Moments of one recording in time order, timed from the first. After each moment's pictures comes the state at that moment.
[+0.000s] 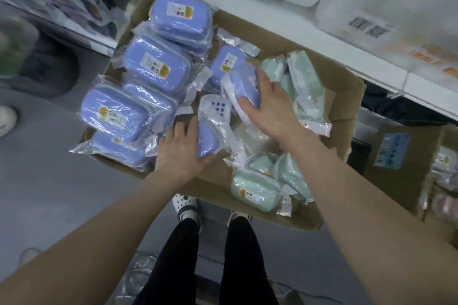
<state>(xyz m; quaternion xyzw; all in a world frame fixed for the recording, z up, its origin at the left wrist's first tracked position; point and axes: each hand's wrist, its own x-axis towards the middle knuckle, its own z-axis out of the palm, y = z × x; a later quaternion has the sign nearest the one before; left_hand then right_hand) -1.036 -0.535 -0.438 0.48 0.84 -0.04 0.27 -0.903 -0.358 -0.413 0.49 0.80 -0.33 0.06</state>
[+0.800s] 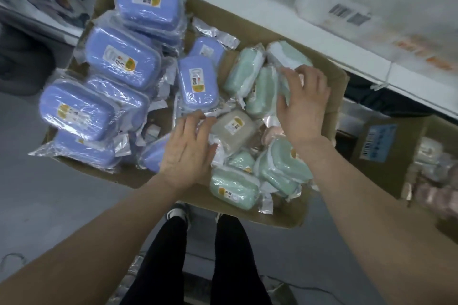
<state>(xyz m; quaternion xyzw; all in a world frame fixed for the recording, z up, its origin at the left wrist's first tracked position) -0.983 -0.508 -0.441 0.61 0.77 0.14 0.12 -0.809 -0.320 -0.439 0.49 0.86 -0.03 -0.11</state>
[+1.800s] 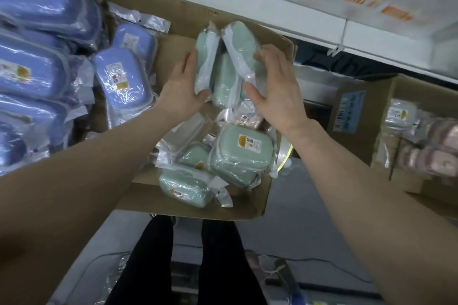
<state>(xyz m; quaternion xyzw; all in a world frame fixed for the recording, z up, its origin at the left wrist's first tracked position) -0.932 -0.348 -0.488 0.55 0.75 0.15 0.33 -0.720 -0.278 -0.452 0.47 0.84 -0.23 -0.14</state>
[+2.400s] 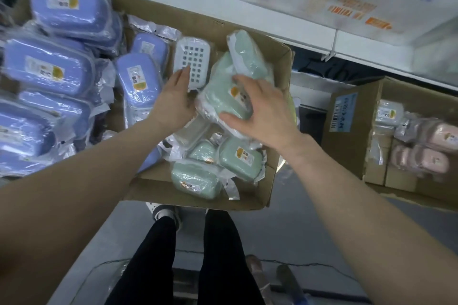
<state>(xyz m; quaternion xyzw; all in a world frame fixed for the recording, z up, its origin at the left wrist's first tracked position) -0.955 -0.391 -0.457 0.56 0.76 0.15 0.31 -0.742 -0.334 -0.406 0.43 0.87 -0.23 -0.05</state>
